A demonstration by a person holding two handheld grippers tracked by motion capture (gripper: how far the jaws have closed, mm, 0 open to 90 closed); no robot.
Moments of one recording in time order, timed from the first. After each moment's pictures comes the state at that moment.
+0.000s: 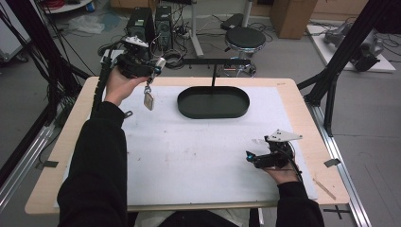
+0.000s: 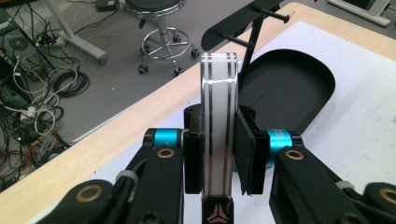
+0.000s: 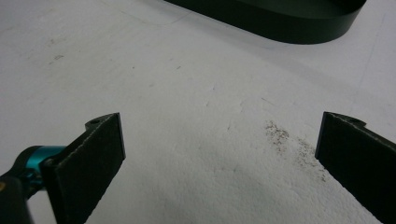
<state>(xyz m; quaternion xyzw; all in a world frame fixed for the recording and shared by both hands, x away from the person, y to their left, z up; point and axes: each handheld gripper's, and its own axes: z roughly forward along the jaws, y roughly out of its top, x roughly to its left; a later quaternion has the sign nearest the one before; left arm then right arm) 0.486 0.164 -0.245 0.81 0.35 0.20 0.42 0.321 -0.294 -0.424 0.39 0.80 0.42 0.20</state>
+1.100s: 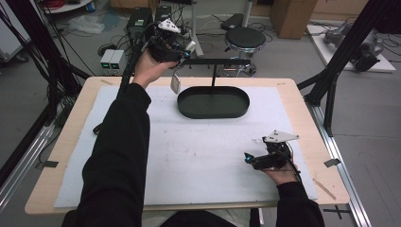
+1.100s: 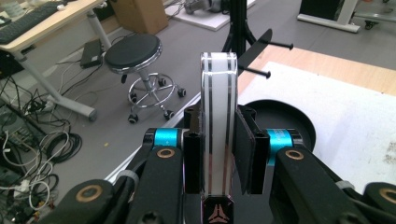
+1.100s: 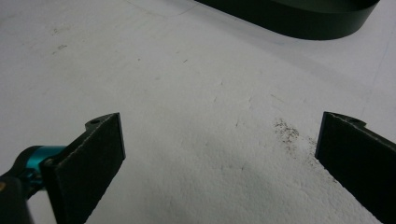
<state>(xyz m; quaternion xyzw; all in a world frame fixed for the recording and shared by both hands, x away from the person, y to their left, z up) 0.516 0.088 -0.214 0.81 0.26 0.23 0.47 0.321 -0.289 -0.427 0.38 0.81 0.41 0.19</state>
